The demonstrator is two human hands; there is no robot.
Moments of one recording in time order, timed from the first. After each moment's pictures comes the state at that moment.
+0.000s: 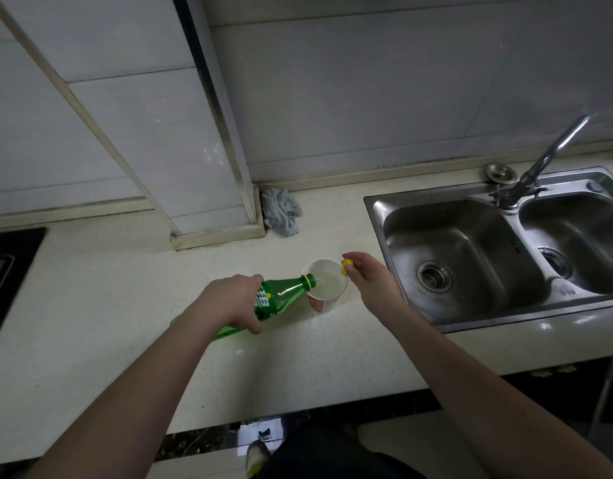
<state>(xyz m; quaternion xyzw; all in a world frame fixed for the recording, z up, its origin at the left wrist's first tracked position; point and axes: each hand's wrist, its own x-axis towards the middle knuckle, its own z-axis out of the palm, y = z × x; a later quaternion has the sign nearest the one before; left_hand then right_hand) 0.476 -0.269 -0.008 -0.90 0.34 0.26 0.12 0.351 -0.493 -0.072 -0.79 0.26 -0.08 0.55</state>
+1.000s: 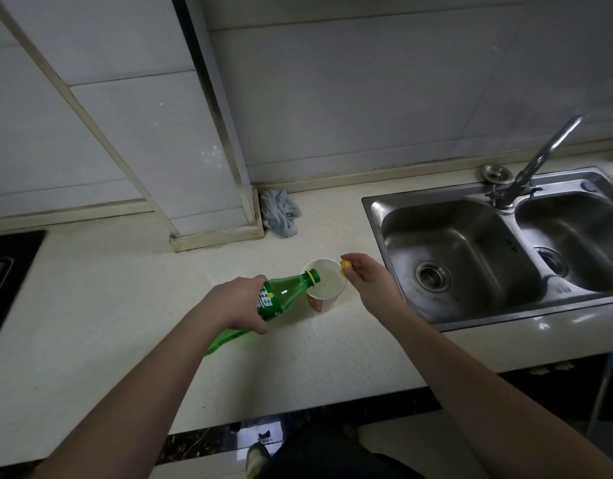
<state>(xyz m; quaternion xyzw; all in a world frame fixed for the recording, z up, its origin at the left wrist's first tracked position) 0.471 -0.266 -0.016 -0.90 0.34 0.27 0.05 0.348 -0.492 -0.073 -0.77 0.27 -0.08 0.57</state>
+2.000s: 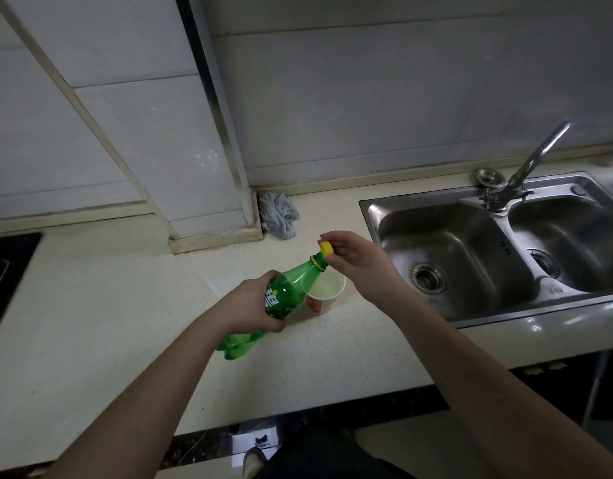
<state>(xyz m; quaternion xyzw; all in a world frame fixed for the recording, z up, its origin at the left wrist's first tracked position) 0.463 -0.262 -0.025 -0.86 0.34 0.30 -0.23 0.352 -0.472 0.006 -0.75 0.12 -0.09 0.65</state>
